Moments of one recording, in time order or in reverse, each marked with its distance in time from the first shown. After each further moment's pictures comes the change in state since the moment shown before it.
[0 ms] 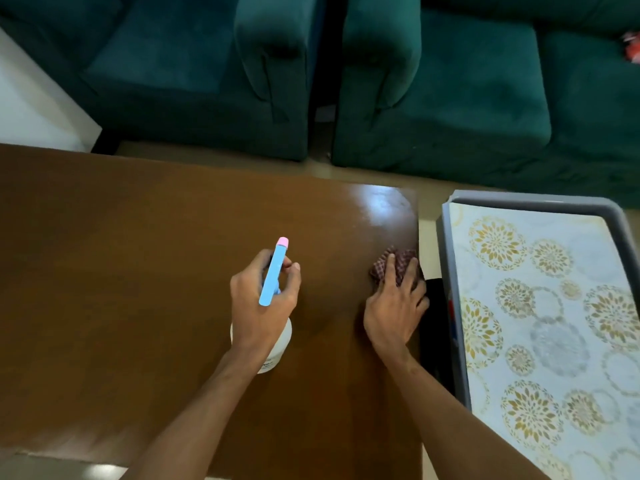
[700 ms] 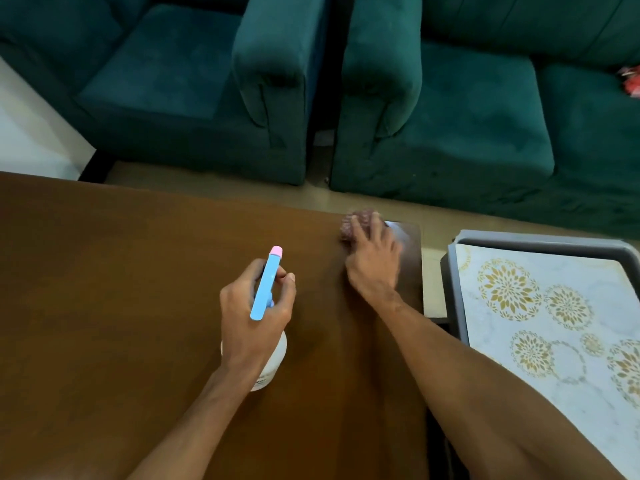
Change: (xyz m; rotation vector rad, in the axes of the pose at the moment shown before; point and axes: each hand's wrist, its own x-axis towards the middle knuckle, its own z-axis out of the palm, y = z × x) left_hand 0.052 -0.003 0.020 -0.021 0.030 0.041; right_hand 0.142 -0.072 -0.006 -0.006 0.001 -0.360
